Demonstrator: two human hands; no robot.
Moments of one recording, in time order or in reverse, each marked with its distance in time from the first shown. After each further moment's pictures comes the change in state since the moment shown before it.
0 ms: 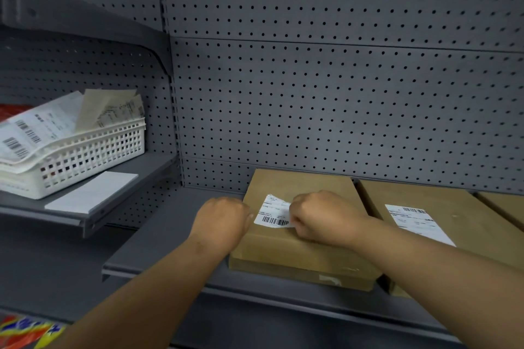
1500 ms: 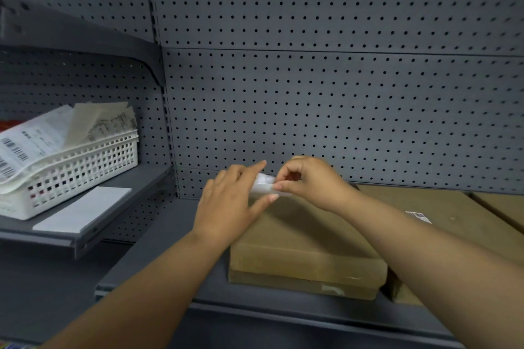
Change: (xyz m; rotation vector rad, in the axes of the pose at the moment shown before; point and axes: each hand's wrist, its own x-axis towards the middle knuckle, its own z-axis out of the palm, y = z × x) left_hand 0.017 0.005 -0.031 -0.353 0.333 -0.022; right_hand 0.033 0.014 -0.034 0.660 0.354 0.175
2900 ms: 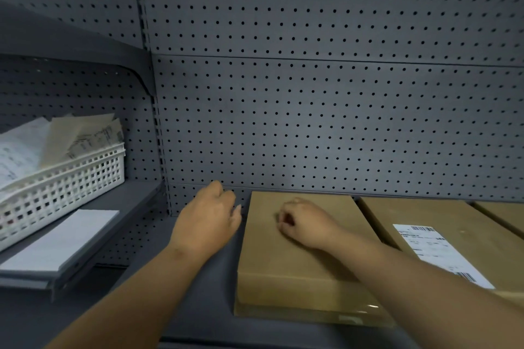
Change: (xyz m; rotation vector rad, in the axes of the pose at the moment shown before) left_hand 0.021 -0.056 0.012 0.116 -0.059 0.003; right_hand 0.015 0.048 0.063 -0.300 -0.203 0.184
